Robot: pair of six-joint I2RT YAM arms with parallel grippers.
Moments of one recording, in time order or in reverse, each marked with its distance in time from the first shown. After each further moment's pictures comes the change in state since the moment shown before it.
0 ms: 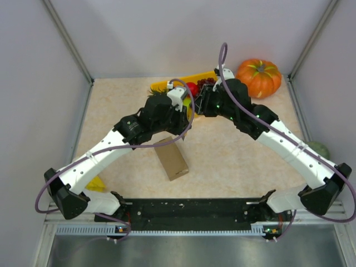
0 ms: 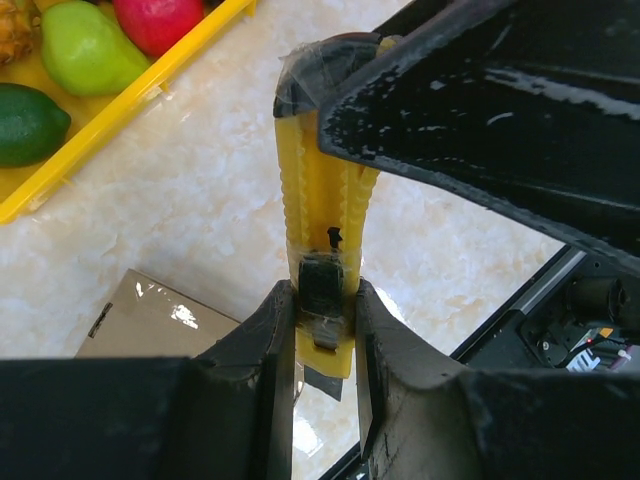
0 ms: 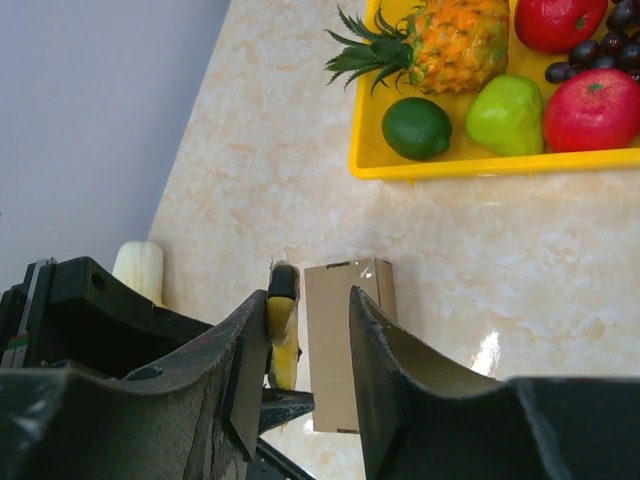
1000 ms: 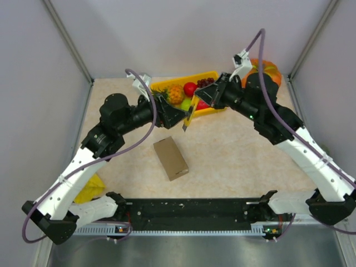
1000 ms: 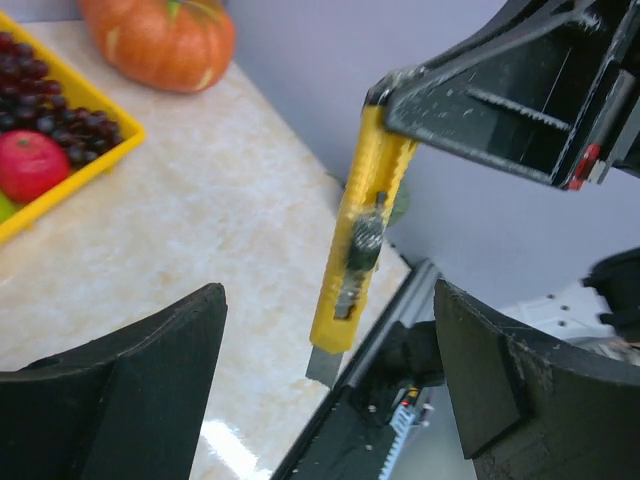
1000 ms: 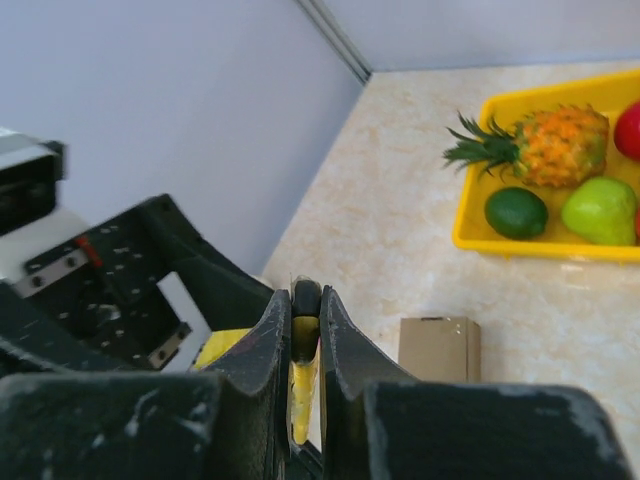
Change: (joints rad) left arm 0.180 -0.243 -0.093 0.285 0.310 -0.233; right arm -0.007 -0.083 0.089 0.057 -0.085 0.039
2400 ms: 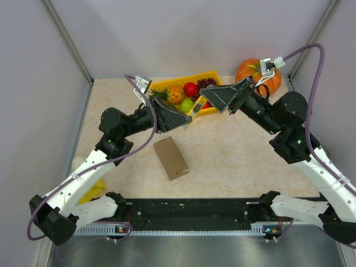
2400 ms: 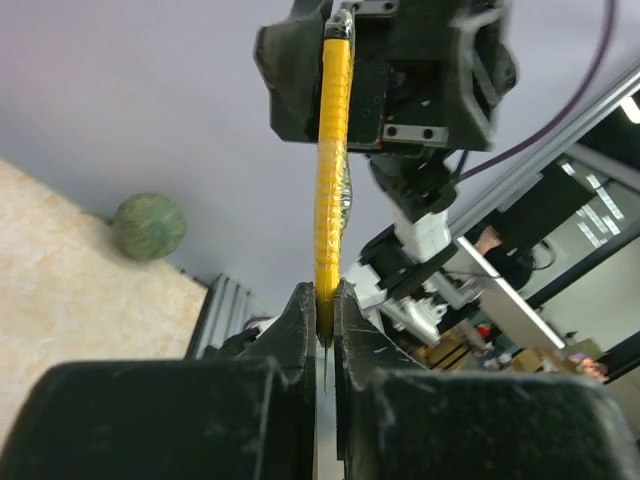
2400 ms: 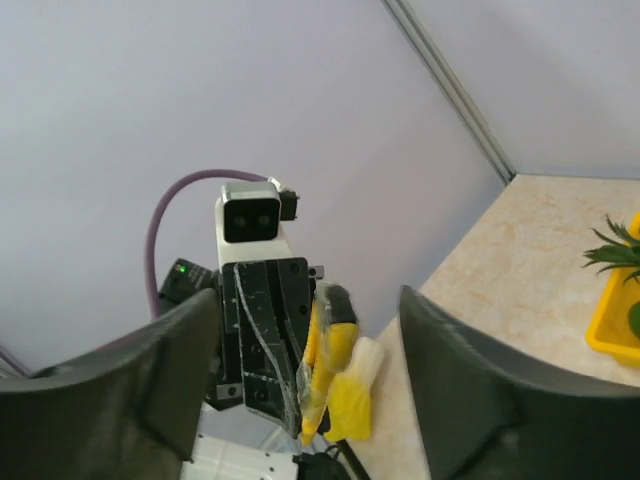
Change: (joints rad) left arm 0.012 -0.033 -0.306 0.835 0.384 -0.543; right arm -0.002 -0.250 -0.216 0.401 -0.136 0.117
